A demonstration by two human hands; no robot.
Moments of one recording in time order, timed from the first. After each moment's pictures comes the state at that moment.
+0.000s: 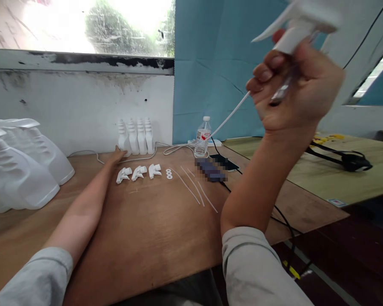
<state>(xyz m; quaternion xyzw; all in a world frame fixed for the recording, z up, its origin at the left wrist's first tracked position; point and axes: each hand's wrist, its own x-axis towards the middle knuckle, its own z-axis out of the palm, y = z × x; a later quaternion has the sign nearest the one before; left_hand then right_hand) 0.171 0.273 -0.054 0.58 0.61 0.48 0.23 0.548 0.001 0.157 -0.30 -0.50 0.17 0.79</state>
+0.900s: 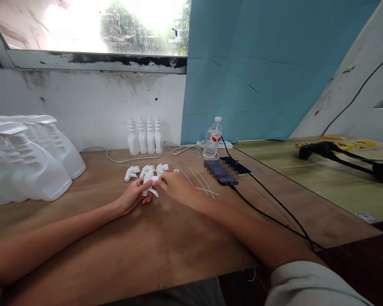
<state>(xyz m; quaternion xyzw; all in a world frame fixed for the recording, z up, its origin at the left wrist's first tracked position) 0.227 0.063 -0.085 0.54 0.27 0.42 0.67 0.408 0.048 -0.032 -0.53 -0.82 0.05 0.20</state>
